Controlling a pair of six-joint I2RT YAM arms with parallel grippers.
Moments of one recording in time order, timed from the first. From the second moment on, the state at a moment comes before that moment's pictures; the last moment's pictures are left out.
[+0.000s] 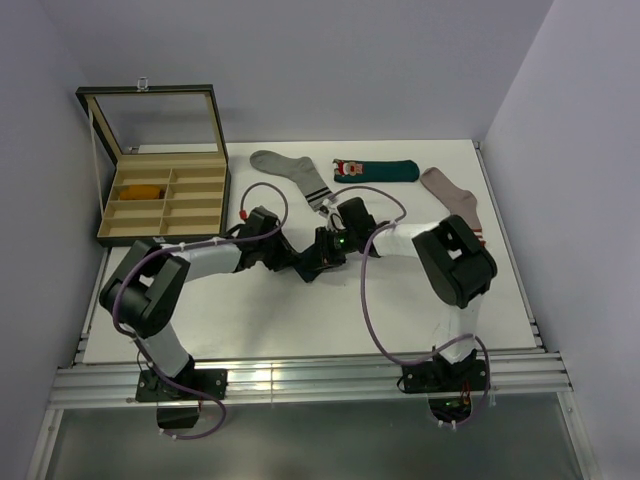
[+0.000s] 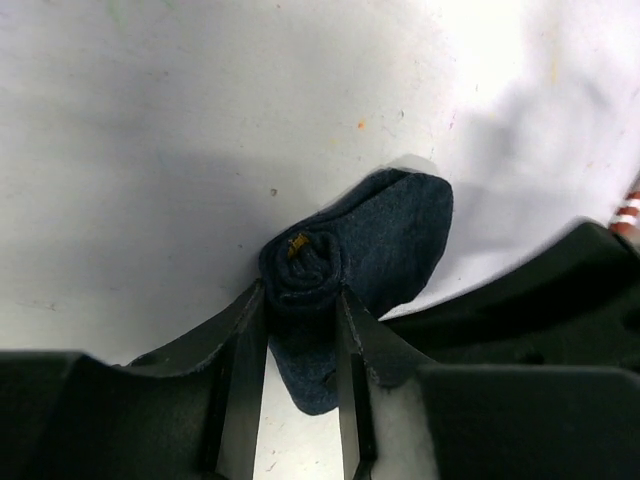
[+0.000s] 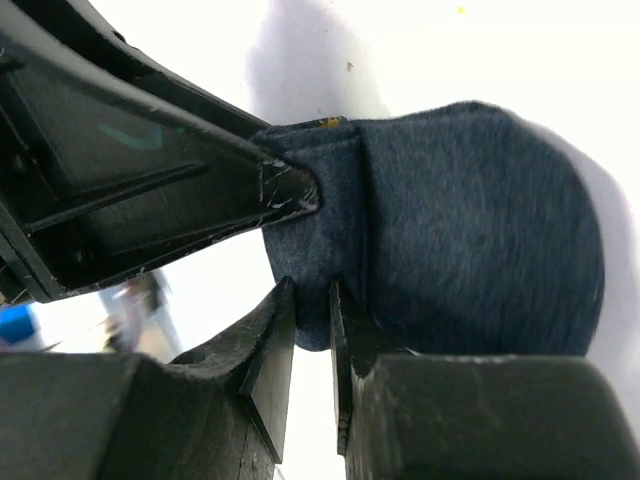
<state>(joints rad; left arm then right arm) -0.56 1.71 0.84 0.02 0.10 -1.10 0.53 1.94 1.02 0.01 -0.72 0.52</state>
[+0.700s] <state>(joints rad) -0.63 1.82 1.13 -0.34 -0.02 -0.94 0.91 1.59 0.78 0.17 0.11 0.30</state>
